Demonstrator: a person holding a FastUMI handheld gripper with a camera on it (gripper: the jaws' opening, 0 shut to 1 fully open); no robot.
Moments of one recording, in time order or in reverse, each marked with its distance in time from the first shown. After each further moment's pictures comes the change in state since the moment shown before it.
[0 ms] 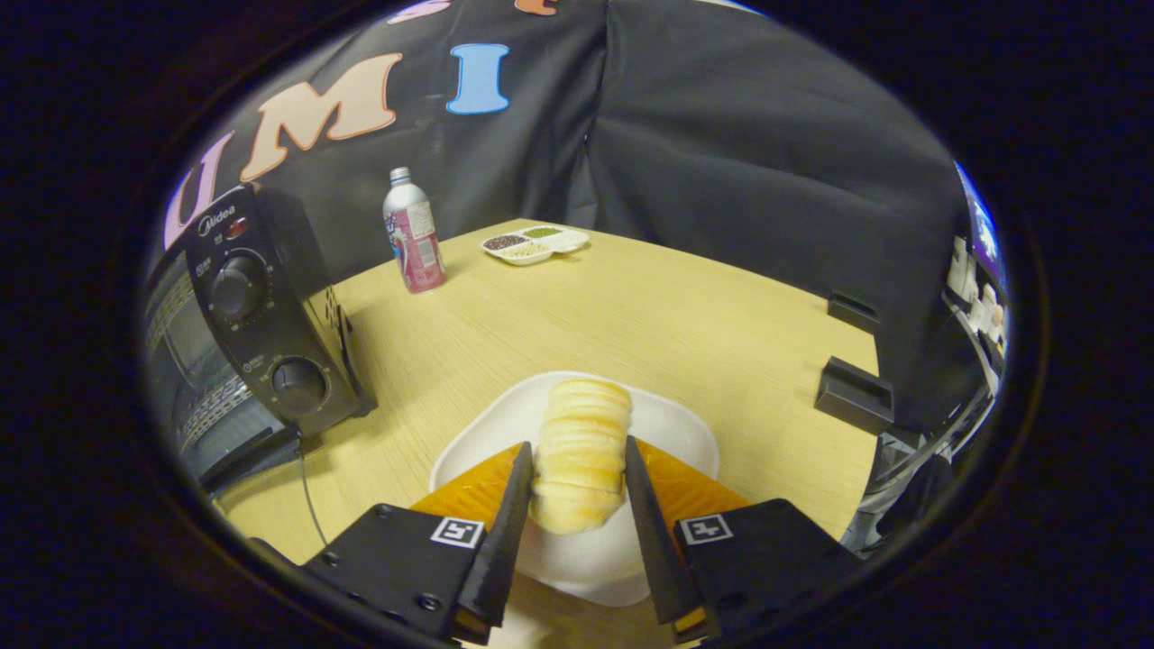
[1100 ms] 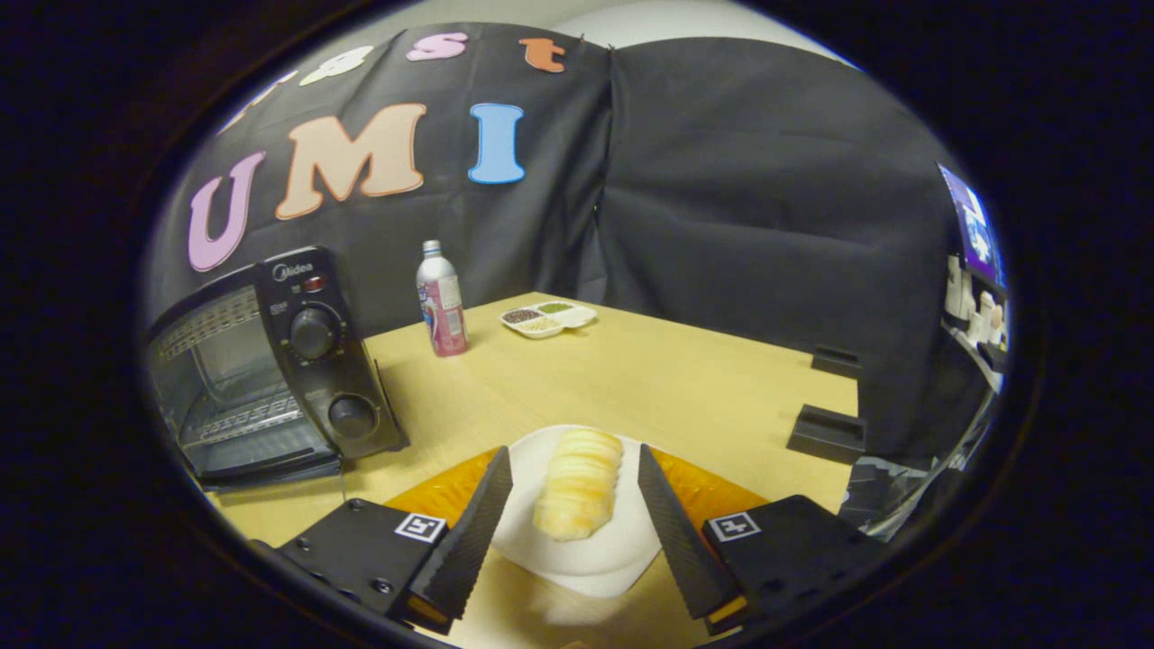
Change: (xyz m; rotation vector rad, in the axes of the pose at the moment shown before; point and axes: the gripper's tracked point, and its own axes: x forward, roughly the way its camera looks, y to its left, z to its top) arm -0.033 -0.006 0.034 0.033 -0.252 0.058
